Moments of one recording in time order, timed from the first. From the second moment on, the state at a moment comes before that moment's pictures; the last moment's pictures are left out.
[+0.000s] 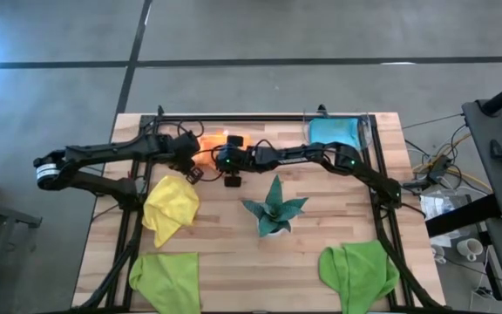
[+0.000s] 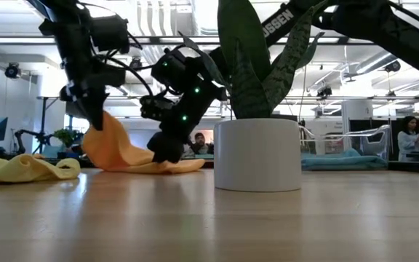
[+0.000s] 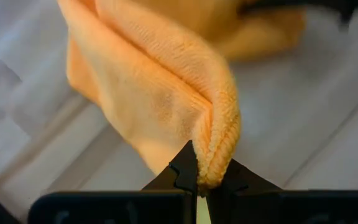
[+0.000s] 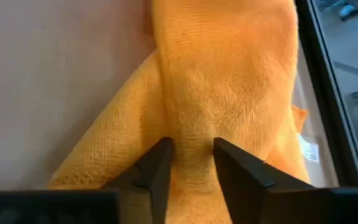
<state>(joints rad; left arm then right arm) 0.40 1.15 0.78 -0.83 -0.13 -0.35 -0.17 2.40 1.83 -0.23 0.29 -0.39</state>
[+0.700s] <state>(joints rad) 0.40 1.11 0.79 -0.84 -0.24 -0.28 -0.17 2.12 1.83 -0.56 0.32 -0.44</state>
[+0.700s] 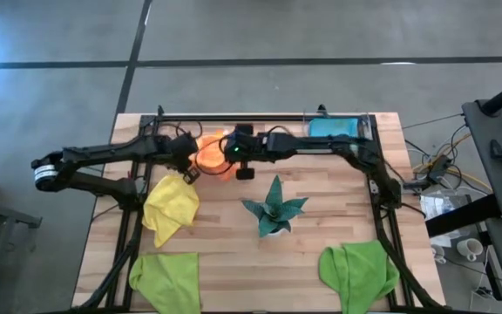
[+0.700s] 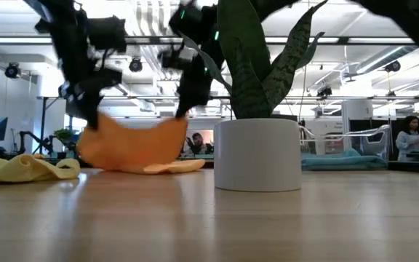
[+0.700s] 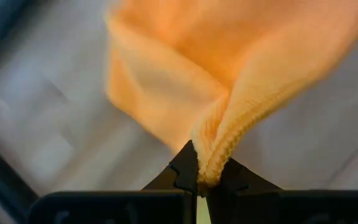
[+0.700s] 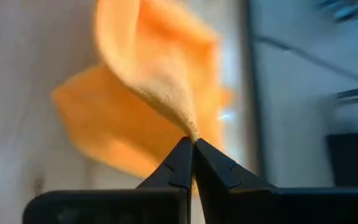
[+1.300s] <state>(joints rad) 0.48 1.15 1.19 -0.71 -0.40 0.06 -0.34 1.83 1.83 -0.50 0.47 -0.66</state>
